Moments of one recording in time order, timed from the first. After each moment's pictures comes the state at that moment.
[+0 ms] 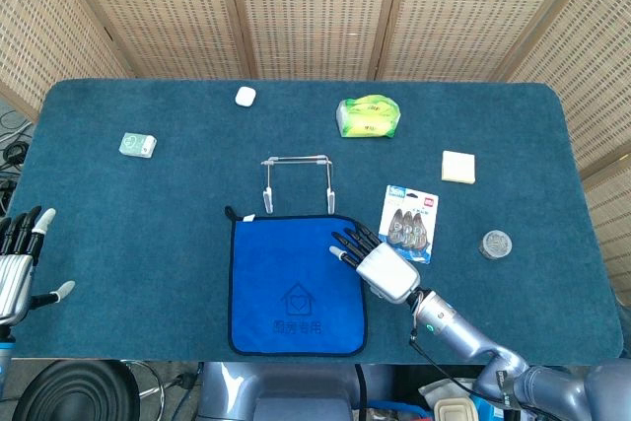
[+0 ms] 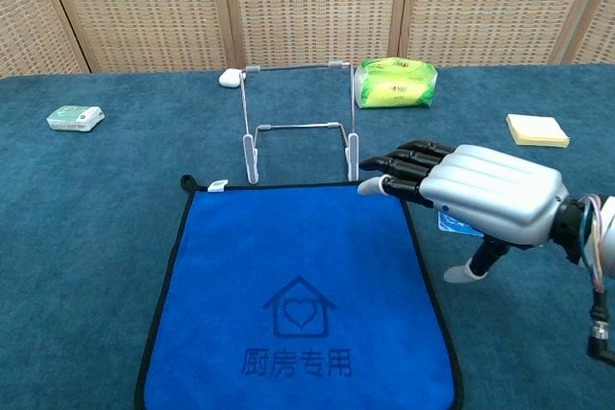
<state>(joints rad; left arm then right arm) -0.11 -1.17 -0.07 -1.59 1.42 1.46 0.15 0.61 -1.66 0.03 -1.17 -1.78 1.11 -0.17</state>
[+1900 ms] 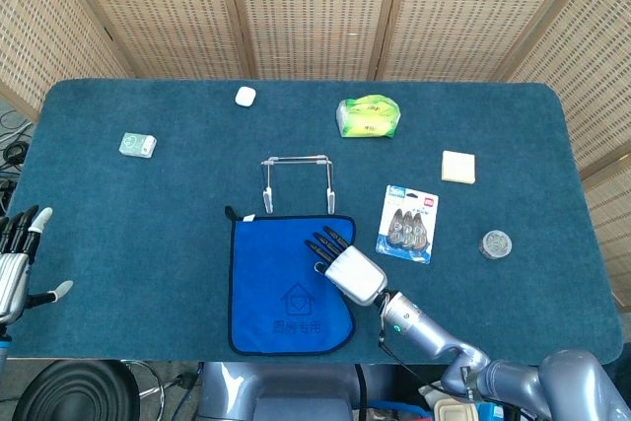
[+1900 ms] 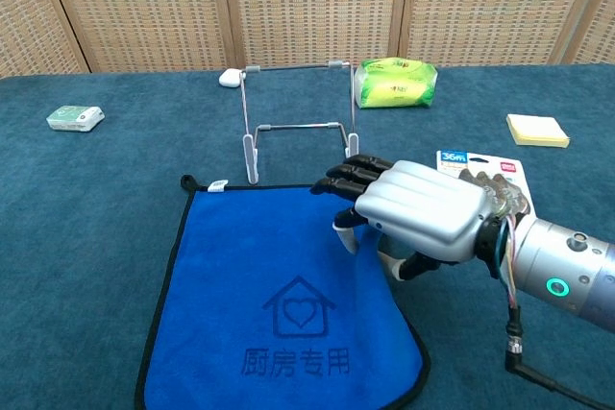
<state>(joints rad) -0.11 -1.15 -0.07 -1.60 1.41 1.43 0.10 0.69 -1.81 0.01 -1.09 -1.72 1.11 -0.22</state>
